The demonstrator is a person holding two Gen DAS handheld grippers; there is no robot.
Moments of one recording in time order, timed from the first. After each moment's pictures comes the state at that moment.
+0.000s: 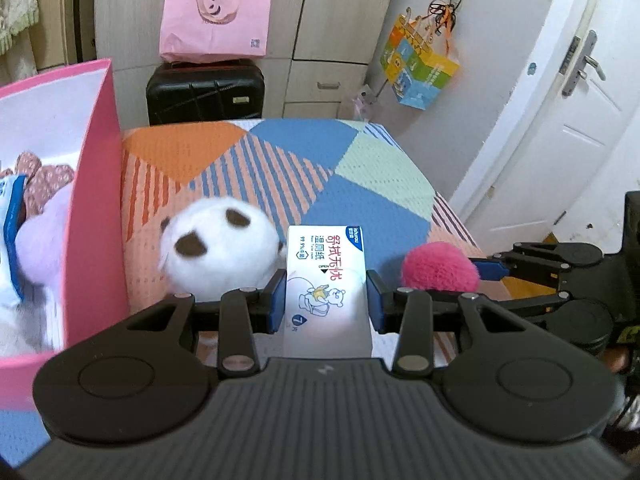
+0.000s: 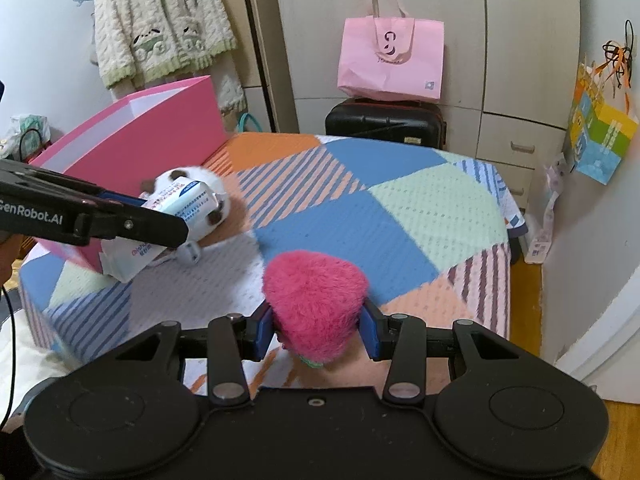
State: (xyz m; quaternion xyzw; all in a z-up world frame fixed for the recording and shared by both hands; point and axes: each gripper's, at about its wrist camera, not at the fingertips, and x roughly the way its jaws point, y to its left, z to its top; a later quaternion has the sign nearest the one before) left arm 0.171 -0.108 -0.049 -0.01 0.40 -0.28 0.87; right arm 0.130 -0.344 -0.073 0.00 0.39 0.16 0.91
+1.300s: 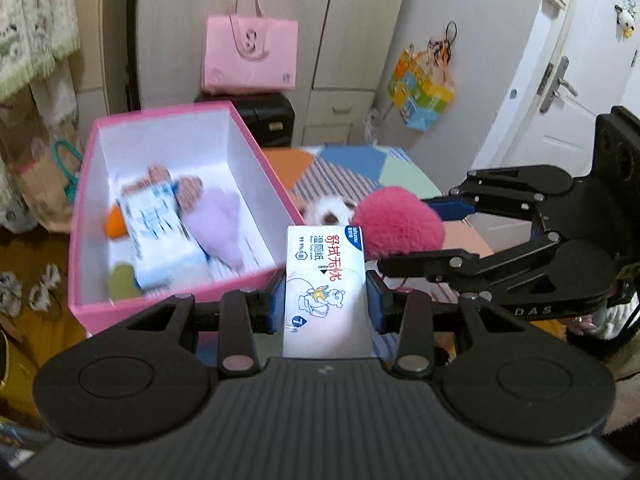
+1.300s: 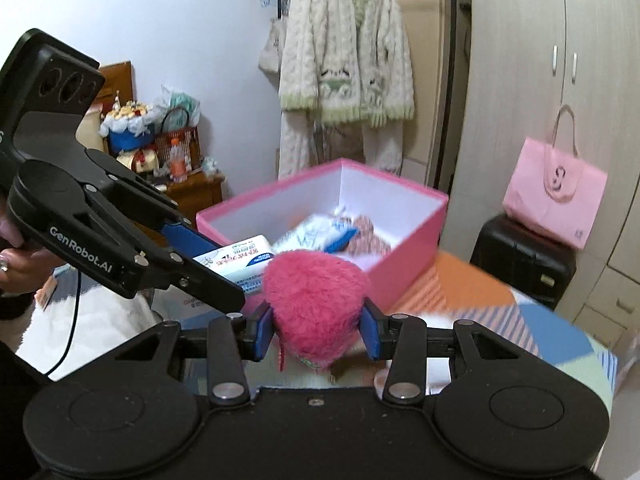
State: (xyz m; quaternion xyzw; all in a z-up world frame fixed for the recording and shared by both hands) left arm 0.106 0.053 0.039 0.01 0.36 -0.28 0.89; right arm 0.100 -0.173 0.039 -0.10 0.27 0.34 0.89
